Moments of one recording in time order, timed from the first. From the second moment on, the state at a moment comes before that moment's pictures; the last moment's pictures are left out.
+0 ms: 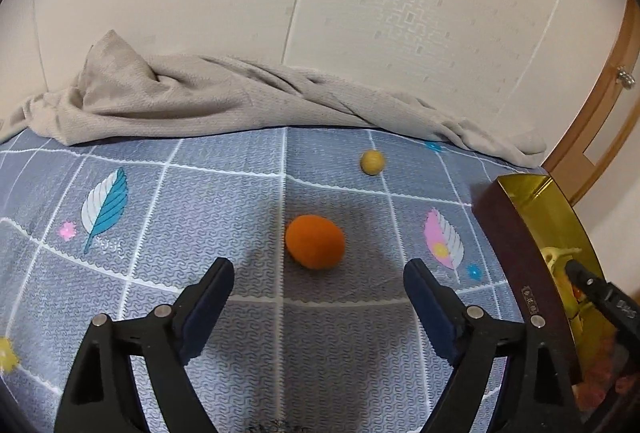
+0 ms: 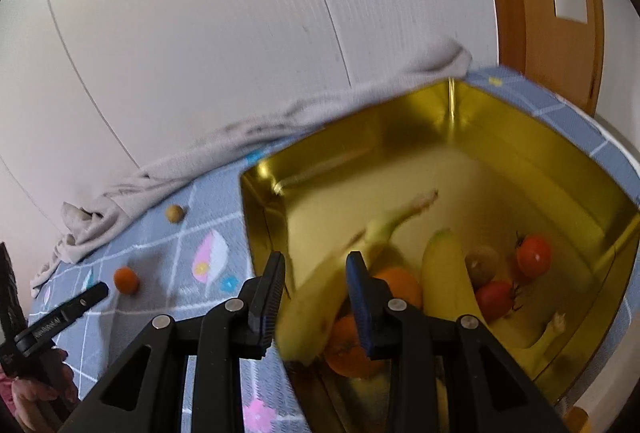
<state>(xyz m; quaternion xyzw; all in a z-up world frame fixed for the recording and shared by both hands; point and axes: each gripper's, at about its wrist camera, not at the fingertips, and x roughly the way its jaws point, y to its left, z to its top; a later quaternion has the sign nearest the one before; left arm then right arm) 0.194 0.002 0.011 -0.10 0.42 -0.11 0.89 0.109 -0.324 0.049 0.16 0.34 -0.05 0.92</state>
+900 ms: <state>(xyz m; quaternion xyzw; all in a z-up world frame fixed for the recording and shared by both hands) 0.243 -0.016 -0.011 -0.03 0.43 -0.12 0.89 0.143 -0.219 0.021 0.12 0.39 0.08 0.91</state>
